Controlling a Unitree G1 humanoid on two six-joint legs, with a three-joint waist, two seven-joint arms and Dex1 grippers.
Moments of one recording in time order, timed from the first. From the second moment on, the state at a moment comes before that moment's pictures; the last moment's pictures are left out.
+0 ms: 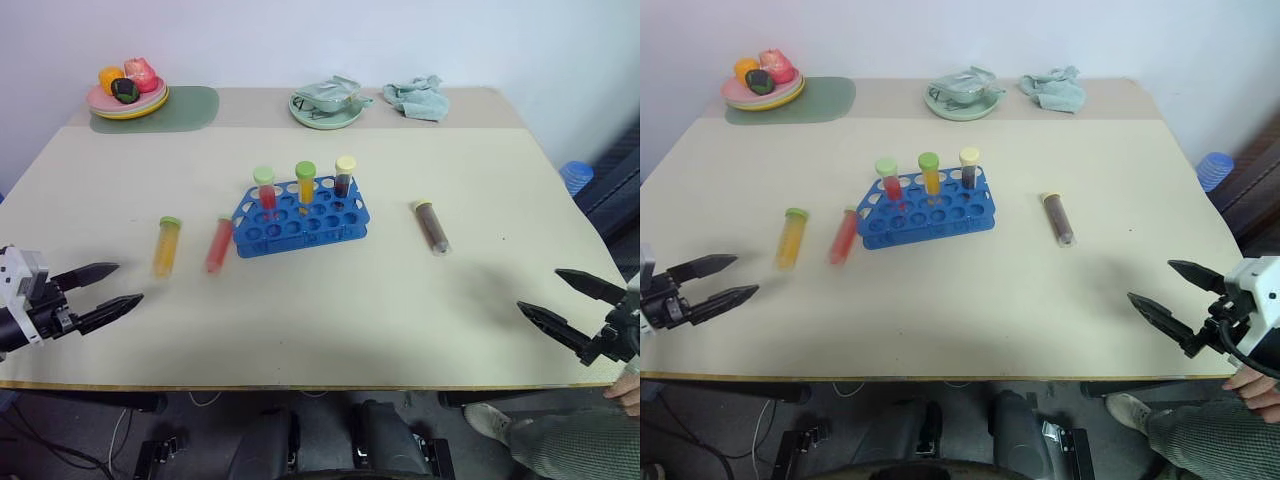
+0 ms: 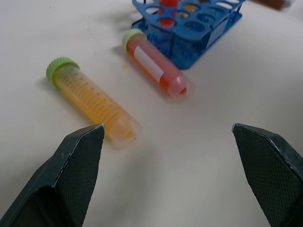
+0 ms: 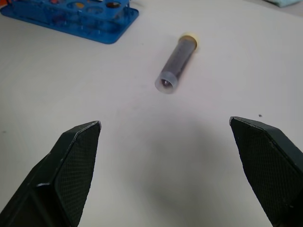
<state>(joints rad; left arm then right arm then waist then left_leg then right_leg) 0.04 0.92 0.50 0.26 -0.58 0.19 -1.30 0.38 -0.78 -0.73 -0.38 0.61 0.44 0.95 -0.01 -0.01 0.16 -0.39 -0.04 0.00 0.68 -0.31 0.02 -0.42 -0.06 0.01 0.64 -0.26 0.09</state>
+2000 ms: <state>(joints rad) -0.18 0.72 0.16 -0.16 -0.70 0.36 -1.34 -1.26 -0.55 0.10 1.23 0.06 0.74 0.80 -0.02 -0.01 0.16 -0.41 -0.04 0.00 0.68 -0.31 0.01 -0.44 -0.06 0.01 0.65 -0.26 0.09</state>
